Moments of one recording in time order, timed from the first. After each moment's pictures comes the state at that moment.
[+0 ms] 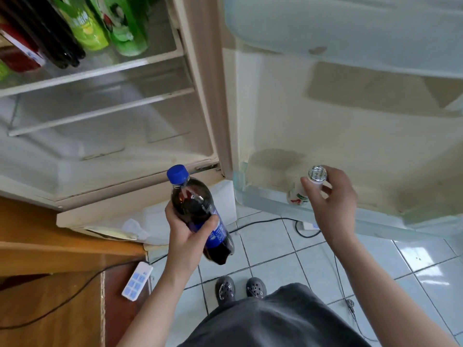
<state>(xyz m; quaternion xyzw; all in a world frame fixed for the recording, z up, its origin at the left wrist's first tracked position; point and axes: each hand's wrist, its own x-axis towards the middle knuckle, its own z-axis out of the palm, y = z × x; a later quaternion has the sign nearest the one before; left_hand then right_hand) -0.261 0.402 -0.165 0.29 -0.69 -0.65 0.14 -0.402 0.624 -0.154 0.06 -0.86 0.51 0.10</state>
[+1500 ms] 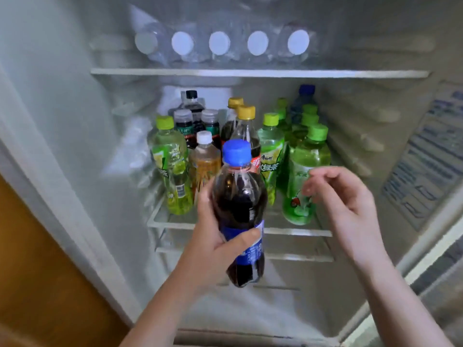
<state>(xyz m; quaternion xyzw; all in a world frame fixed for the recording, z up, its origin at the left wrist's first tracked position) -0.337 0.123 0.028 0.03 -0.74 -0.58 0.34 -0.476 0.272 0.066 0.37 -0.62 0.69 0.03</state>
